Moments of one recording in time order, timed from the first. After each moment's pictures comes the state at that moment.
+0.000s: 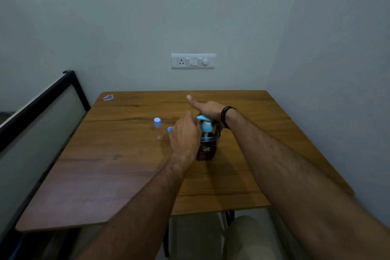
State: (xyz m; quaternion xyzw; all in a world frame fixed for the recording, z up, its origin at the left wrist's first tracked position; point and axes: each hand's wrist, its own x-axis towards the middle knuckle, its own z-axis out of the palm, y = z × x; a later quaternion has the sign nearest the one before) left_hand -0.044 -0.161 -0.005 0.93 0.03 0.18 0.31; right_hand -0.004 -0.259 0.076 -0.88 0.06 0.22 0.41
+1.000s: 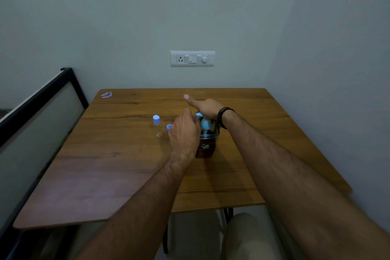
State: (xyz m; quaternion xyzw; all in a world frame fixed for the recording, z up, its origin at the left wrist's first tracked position) left_hand -0.046 -0.163 -0.006 0.93 0.04 0.18 0.32; right_hand -0.003 -0.258 0.068 -0.90 0.05 0.18 0.40
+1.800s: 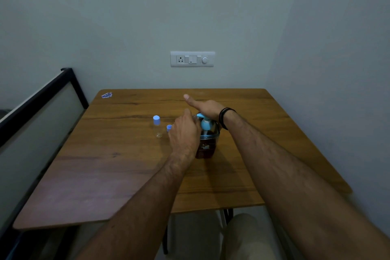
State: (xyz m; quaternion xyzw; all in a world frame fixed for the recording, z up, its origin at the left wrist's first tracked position) left_hand -0.048 -0.162 -0.006 0.93 0.04 0.18 0.32; right_hand -0.007 -0.260 0.070 -0.89 0.06 0.19 0.41
